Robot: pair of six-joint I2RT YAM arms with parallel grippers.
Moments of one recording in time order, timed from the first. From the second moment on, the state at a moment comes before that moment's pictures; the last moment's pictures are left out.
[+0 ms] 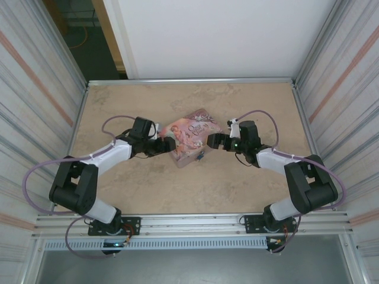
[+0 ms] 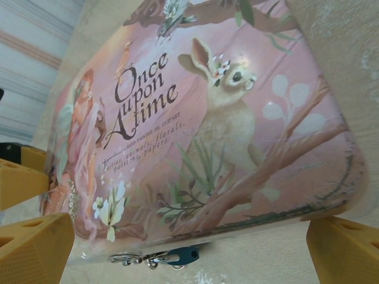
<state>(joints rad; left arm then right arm) -0.40 1.50 0.84 -0.30 0.40 -0.54 0.35 1.48 0.62 0.26 -0.47 0.53</state>
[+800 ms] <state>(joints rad) -0.40 1.24 0.84 -0.41 0.34 -0.54 0.29 1.21 0.52 0.12 -0.44 0.46</state>
